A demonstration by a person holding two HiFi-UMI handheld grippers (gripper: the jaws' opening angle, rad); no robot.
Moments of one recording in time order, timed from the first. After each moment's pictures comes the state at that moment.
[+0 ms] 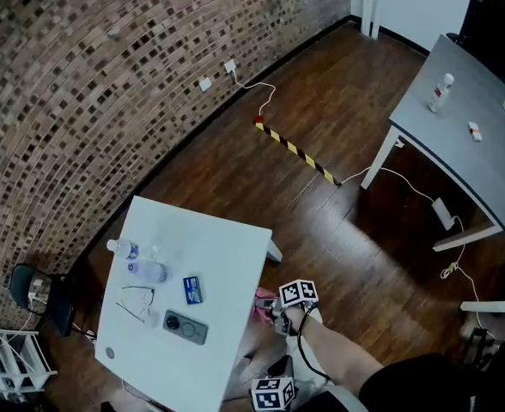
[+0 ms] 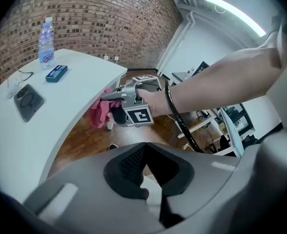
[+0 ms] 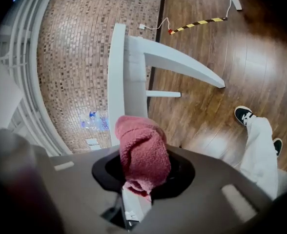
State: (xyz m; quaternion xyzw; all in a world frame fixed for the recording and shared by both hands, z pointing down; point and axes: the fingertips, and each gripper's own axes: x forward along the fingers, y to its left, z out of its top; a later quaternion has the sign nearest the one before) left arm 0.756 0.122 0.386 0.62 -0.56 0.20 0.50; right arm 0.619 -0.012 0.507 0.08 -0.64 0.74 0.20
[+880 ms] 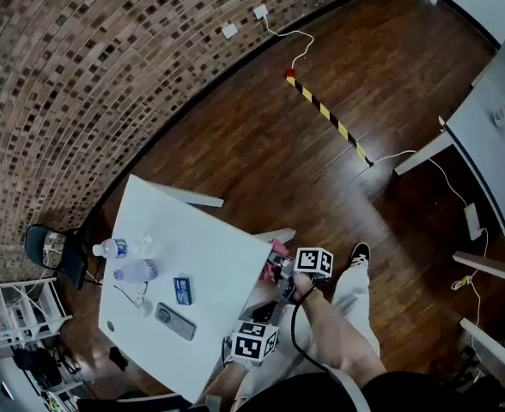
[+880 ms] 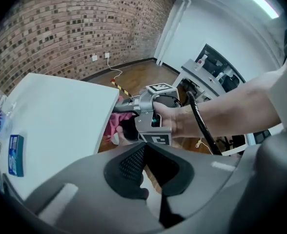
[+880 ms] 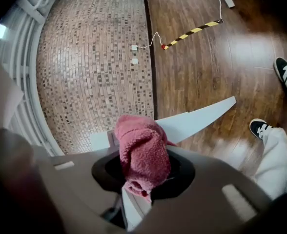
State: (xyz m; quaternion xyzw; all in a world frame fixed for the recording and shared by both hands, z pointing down) left arm 0.680 -0.109 0.414 0.63 -0.53 0.29 0.48; right arm 0.597 -0.212 0.523 0.12 -0.60 0.78 0.09
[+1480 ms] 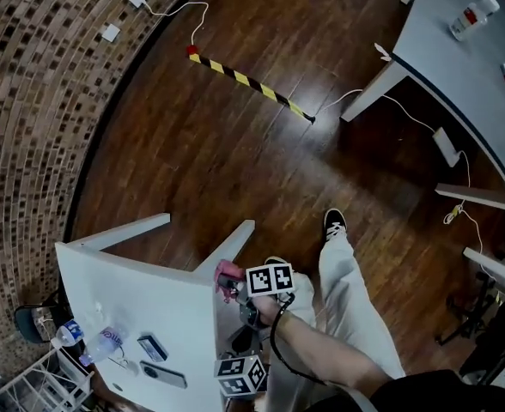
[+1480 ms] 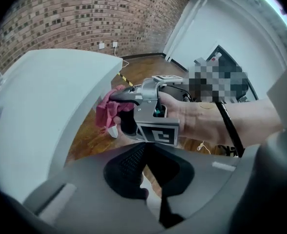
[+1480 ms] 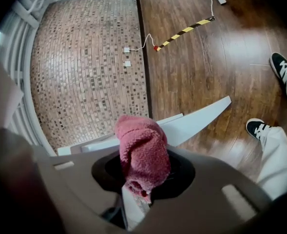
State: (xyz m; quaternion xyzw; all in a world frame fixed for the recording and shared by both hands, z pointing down) left arm 0.700 -0.125 0.486 0.58 -0.55 0.28 0.54; right arm 0.606 -0.220 0.574 0.14 -0.58 0.80 0.10
